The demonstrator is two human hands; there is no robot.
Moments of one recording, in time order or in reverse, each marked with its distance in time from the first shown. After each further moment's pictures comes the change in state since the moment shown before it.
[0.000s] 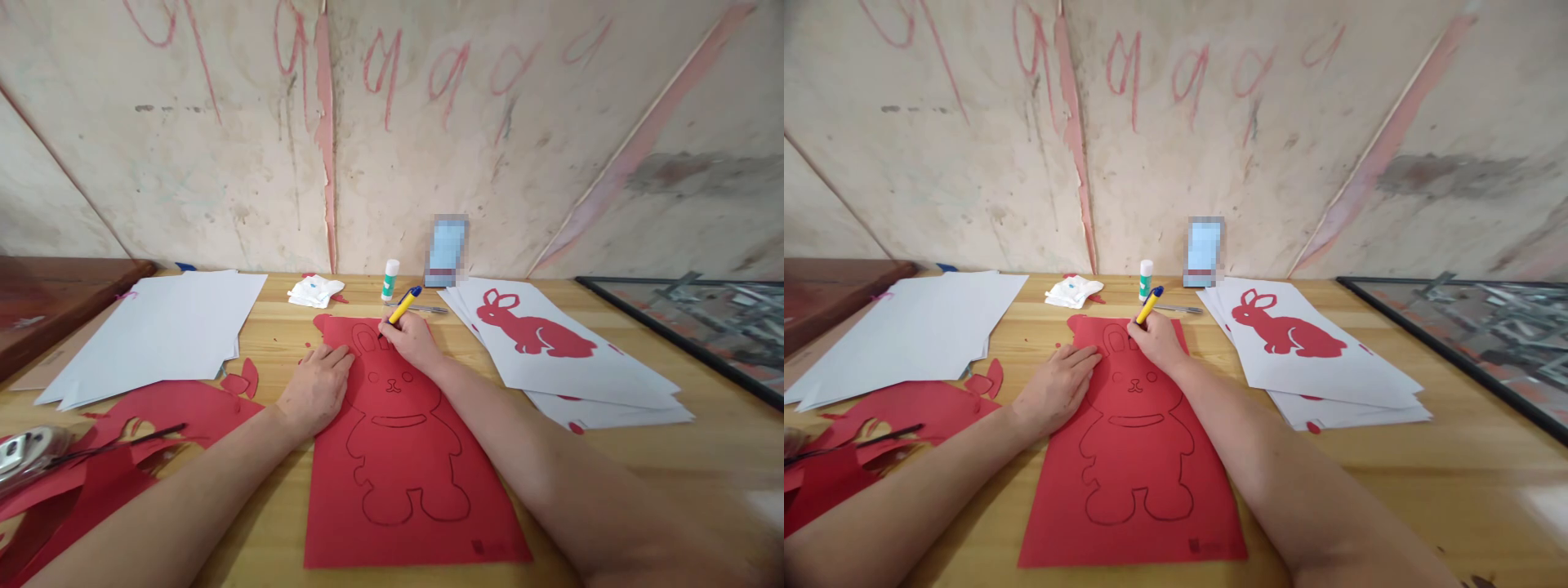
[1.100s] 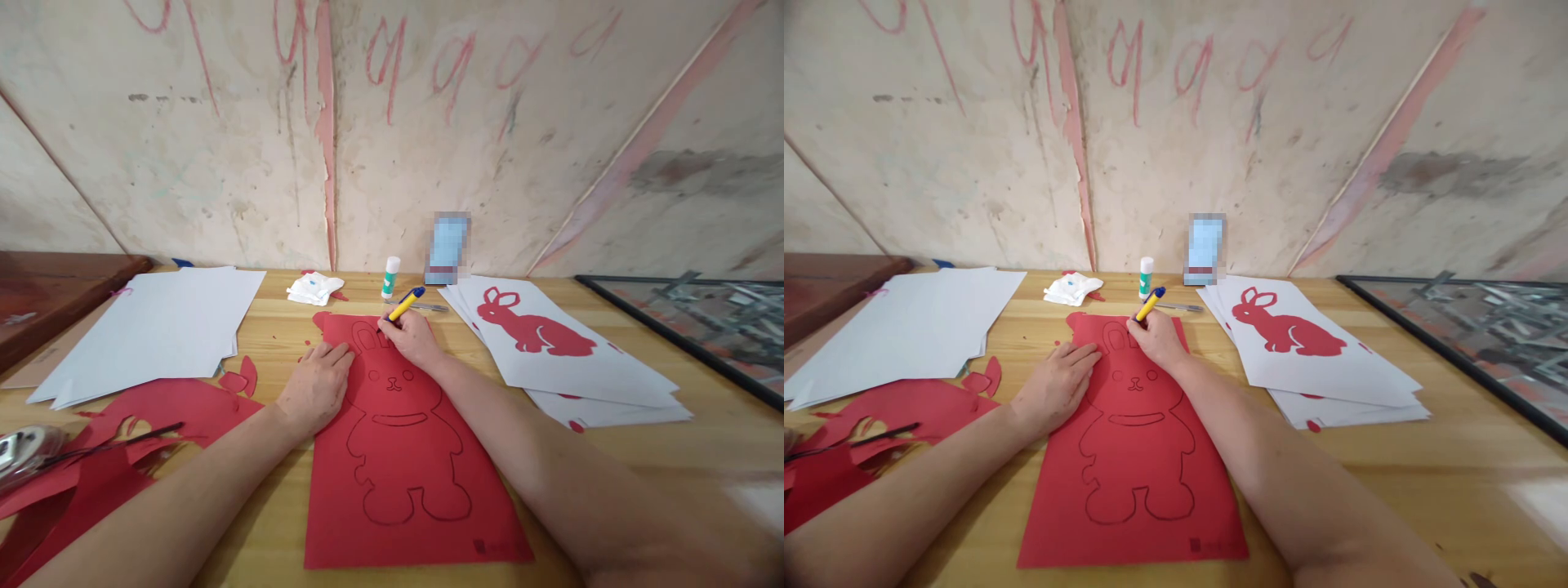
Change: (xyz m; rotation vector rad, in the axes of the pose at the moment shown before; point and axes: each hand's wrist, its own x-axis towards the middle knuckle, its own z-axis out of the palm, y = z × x) left_hand -0.001 -0.002 0.003 -0.017 0.035 0.014; right_hand 0.002 0.002 0.000 -0.017 -0.019 -0.010
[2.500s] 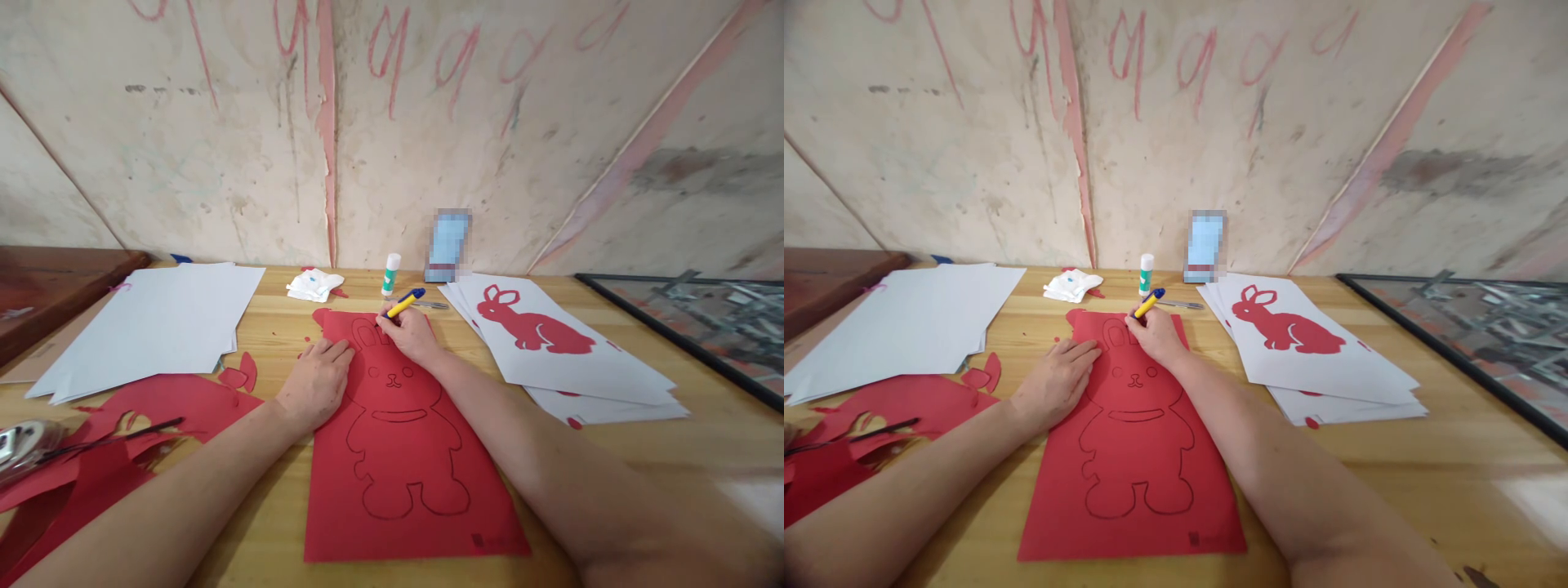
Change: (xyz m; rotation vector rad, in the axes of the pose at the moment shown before) left_hand 0.001 0.001 -0.001 0.004 -0.024 -0.009; right_hand 0.001 -0.001 0.000 -0.023 -0.019 -0.036
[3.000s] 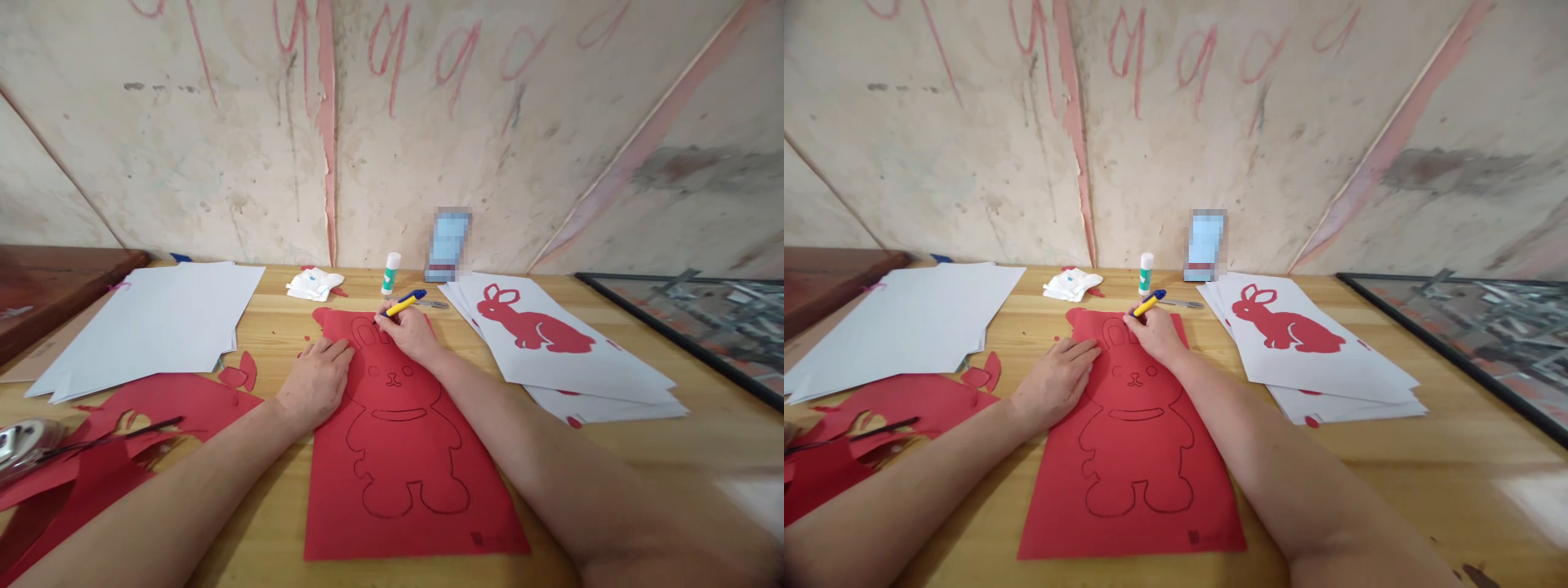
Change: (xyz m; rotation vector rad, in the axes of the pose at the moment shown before) left_hand 0.000 -0.001 0.000 -0.006 0.019 0.005; right_hand 0.001 -0.002 -0.001 0.025 -0.003 0.016
